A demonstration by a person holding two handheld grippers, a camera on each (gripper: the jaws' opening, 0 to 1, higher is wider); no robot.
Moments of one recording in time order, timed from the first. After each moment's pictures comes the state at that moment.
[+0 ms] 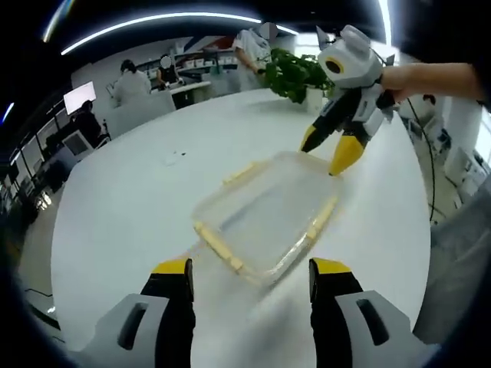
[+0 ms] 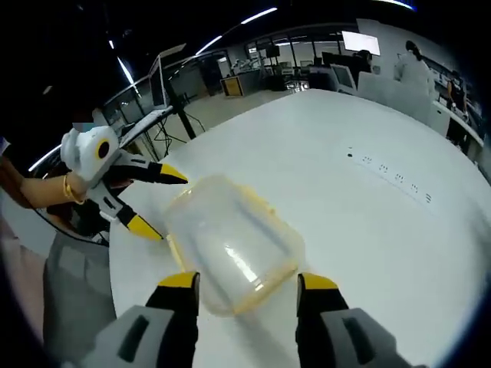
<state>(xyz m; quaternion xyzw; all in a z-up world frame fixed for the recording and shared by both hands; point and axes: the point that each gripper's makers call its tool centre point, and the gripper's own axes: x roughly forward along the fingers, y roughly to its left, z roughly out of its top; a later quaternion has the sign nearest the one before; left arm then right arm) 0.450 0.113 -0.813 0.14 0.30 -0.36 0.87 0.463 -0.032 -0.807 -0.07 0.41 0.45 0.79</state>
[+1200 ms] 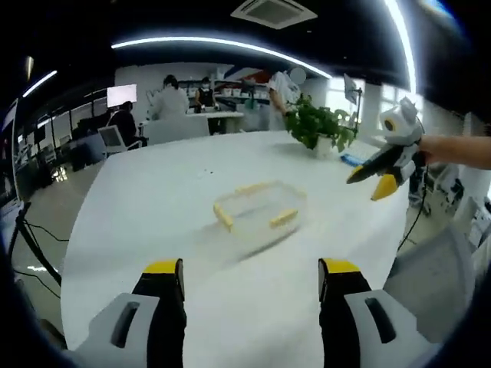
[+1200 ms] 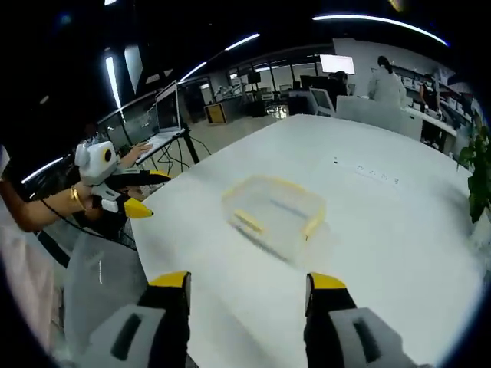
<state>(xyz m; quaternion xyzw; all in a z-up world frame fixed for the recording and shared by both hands) 0.341 0.170 -0.754 0.02 0.24 -0.30 0.93 0.331 -0.053 -0.755 -0.02 0.35 0.40 0.85</state>
